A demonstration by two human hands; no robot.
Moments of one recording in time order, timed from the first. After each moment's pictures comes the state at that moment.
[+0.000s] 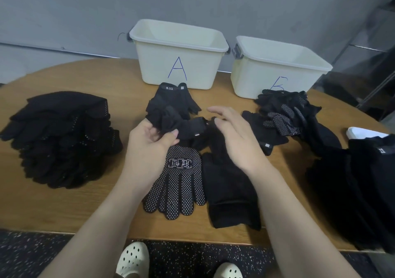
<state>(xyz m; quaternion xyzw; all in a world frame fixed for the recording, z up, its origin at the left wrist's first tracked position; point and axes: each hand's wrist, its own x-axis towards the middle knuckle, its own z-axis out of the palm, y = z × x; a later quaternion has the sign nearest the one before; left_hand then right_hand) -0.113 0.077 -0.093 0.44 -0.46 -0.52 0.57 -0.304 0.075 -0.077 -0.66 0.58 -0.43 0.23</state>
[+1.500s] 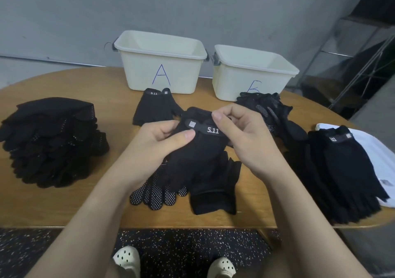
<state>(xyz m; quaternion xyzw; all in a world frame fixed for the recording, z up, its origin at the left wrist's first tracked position) -0.121 0.113 -0.049 0.31 -0.59 -0.62 0.41 -0.322 0.145 -0.021 -0.60 0.48 -0.53 0.36</state>
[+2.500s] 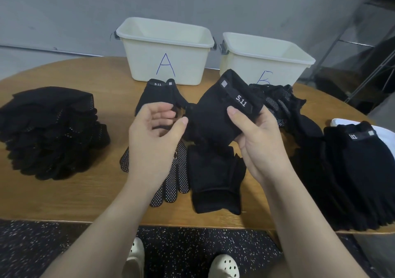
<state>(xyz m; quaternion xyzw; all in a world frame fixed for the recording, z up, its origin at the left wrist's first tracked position) -0.149 0.110 -0.074 0.47 -0.53 -0.37 0.61 -0.322 0.137 -0.040 -0.41 0.42 -0.67 0.46</state>
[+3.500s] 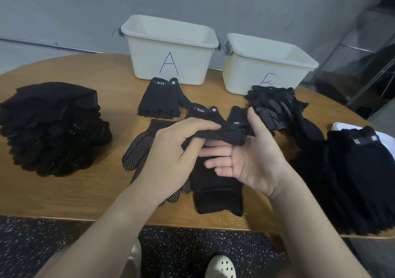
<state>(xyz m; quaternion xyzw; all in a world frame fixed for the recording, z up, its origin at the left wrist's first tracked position) -0.147 0.124 -0.073 0.33 -0.75 -0.27 0.50 -0.332 0.142 -0.044 -0.34 0.48 -0.40 0.71</state>
